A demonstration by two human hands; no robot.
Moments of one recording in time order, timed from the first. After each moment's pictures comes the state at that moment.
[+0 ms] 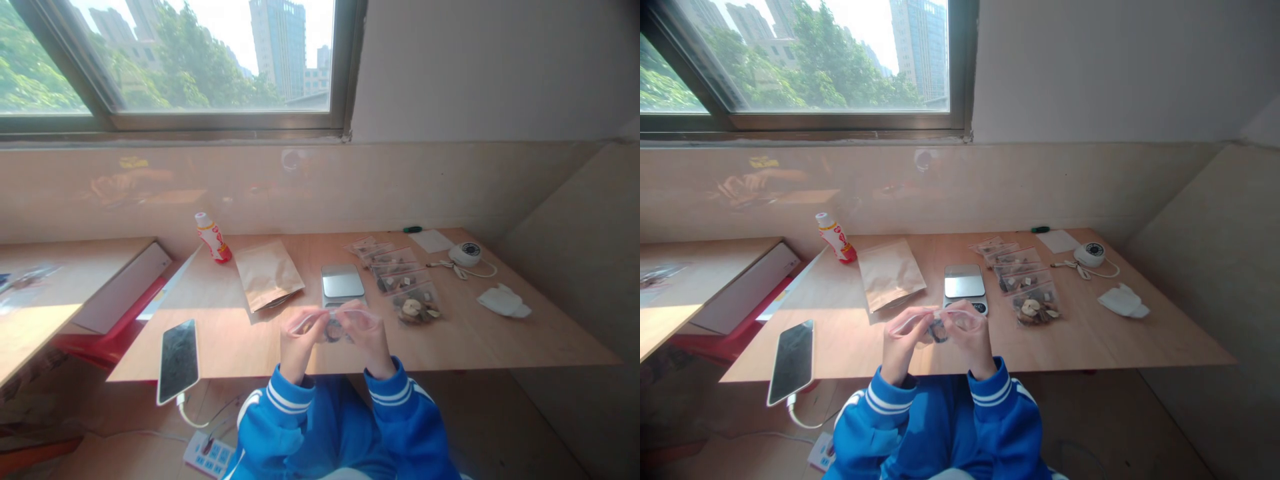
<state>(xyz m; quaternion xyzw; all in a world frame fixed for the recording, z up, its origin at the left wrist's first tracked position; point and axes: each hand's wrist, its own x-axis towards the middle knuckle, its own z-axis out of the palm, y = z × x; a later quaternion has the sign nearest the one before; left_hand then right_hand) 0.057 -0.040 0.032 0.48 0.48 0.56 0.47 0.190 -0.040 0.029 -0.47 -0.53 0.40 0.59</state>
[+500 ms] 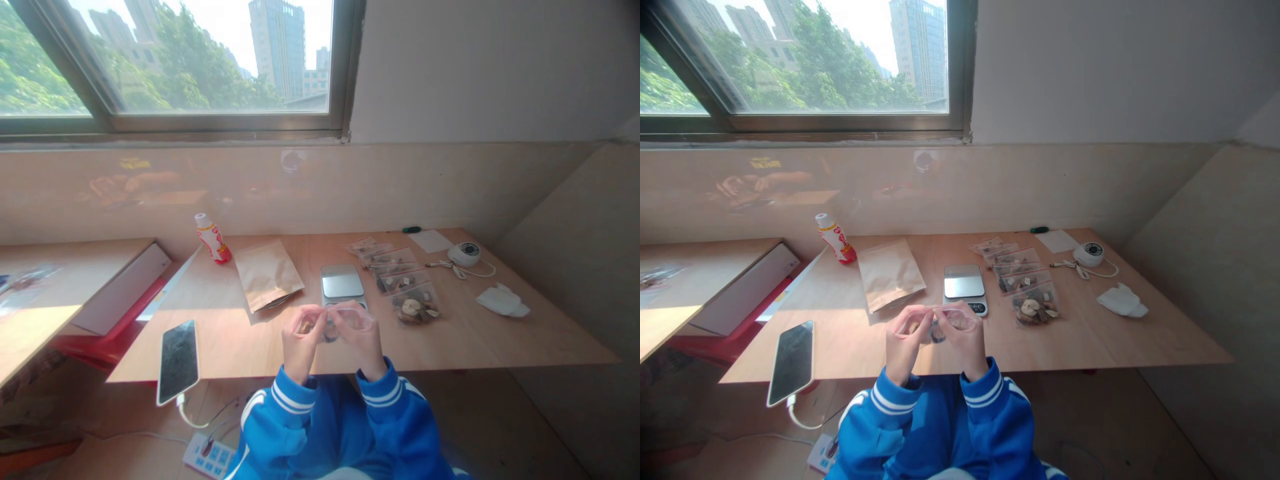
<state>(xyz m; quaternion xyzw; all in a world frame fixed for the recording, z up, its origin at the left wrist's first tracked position) 0.063 -0.038 0.026 0.47 0.50 0.57 0.44 0.176 -0.040 0.028 -0.48 -0.50 0.39 0.61</state>
